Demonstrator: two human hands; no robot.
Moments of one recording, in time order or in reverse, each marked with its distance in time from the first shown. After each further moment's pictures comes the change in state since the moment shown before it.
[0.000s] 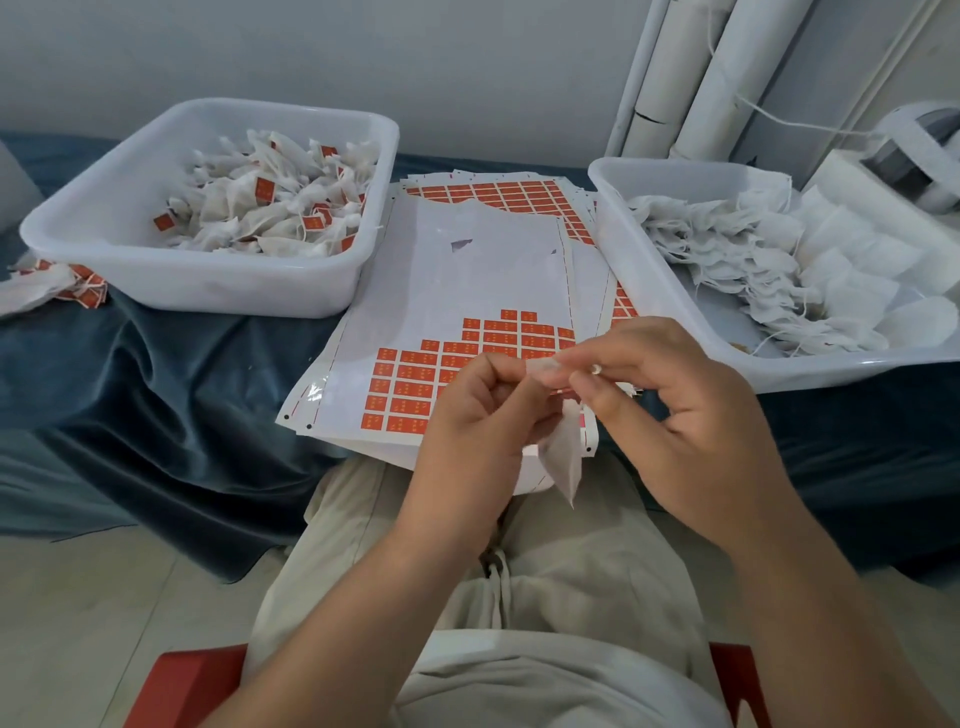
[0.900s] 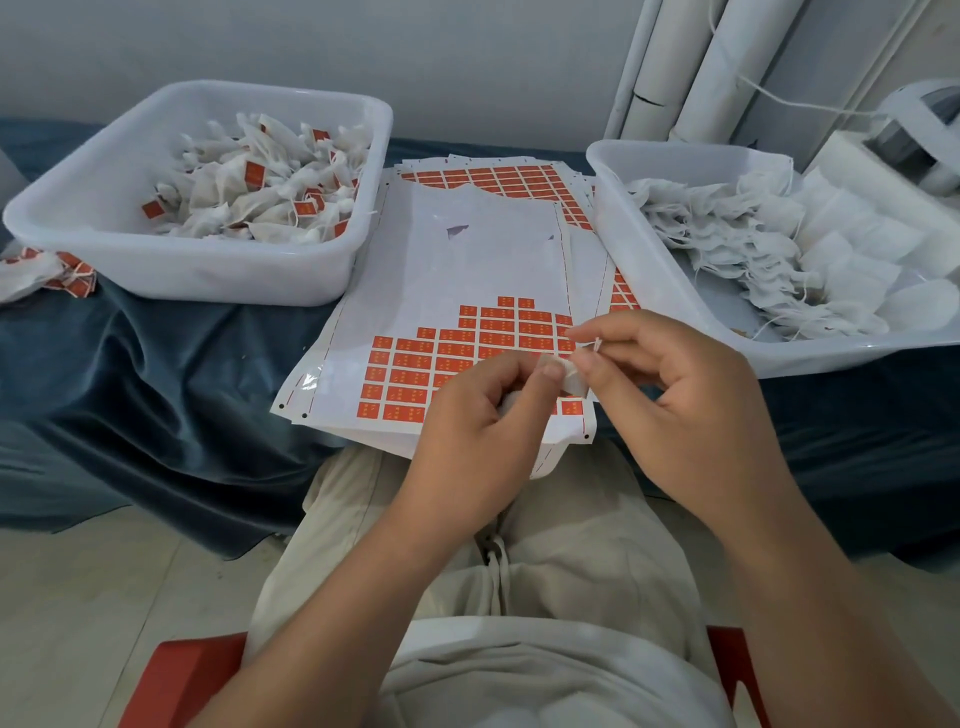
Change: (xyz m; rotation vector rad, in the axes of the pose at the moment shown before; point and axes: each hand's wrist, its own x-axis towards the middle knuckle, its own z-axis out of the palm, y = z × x) left_hand -0.001 0.005 -0.001 0.524 -0.025 0.213; right_hand 0.000 0.001 0.004 -0.072 0.068 0.251
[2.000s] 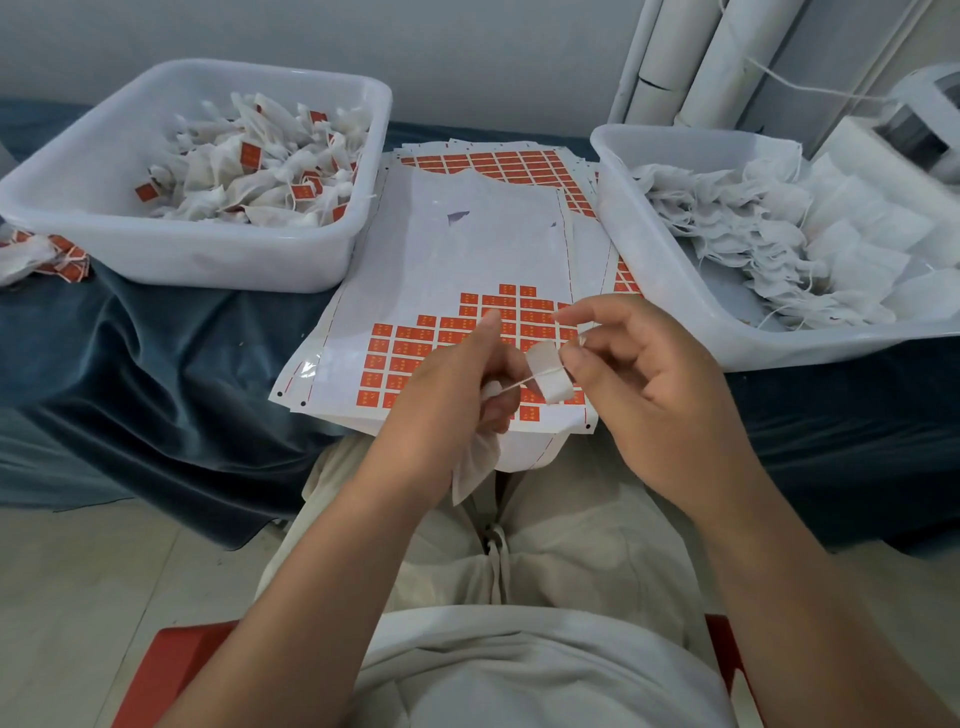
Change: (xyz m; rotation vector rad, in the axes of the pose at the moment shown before) left_hand 0.018 -0.003 -0.019 -0.423 -0.105 -0.470; right_hand 0.000 0.009 0.015 0.235 -0.096 0.010
